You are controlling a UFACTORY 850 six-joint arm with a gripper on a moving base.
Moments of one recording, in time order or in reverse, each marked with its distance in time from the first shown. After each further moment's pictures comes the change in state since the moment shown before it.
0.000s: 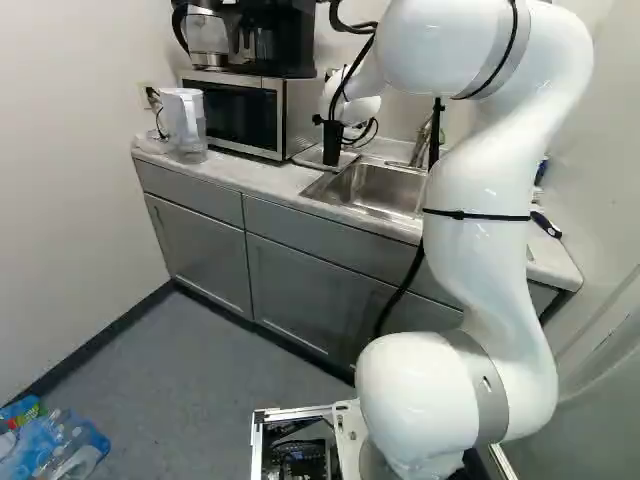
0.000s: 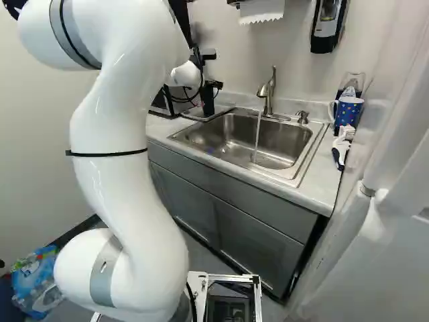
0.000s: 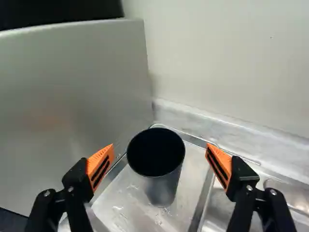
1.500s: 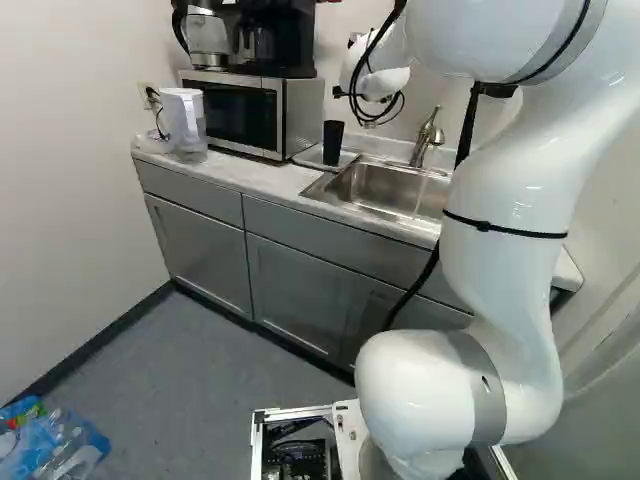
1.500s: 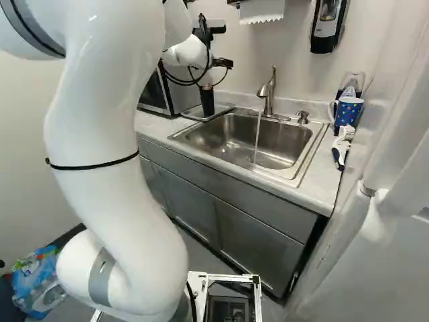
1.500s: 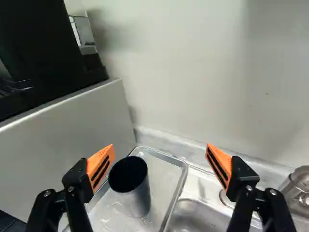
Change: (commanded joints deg) arm -4.9 8.6 1.1 0.0 -2.2 0.0
